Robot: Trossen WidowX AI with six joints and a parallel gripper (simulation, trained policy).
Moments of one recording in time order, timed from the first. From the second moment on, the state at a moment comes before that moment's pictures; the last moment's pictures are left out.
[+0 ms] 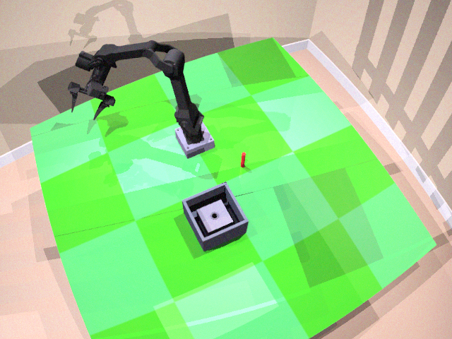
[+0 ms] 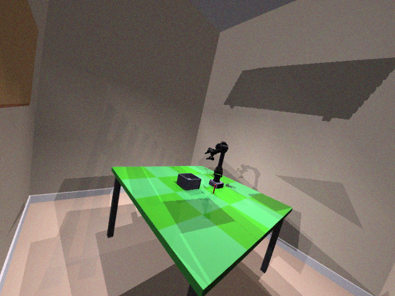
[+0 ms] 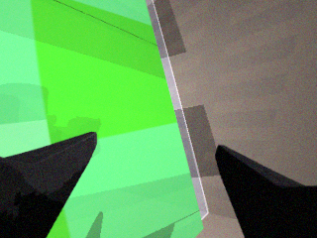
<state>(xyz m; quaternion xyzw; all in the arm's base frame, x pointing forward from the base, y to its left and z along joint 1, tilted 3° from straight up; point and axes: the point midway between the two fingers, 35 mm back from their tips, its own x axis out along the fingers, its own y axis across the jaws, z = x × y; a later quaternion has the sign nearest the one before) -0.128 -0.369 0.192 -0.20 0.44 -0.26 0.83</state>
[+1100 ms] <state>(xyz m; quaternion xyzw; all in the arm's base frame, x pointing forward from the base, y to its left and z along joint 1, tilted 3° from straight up) 0.199 -0.248 0.252 0.07 0.47 -0.16 0.86</state>
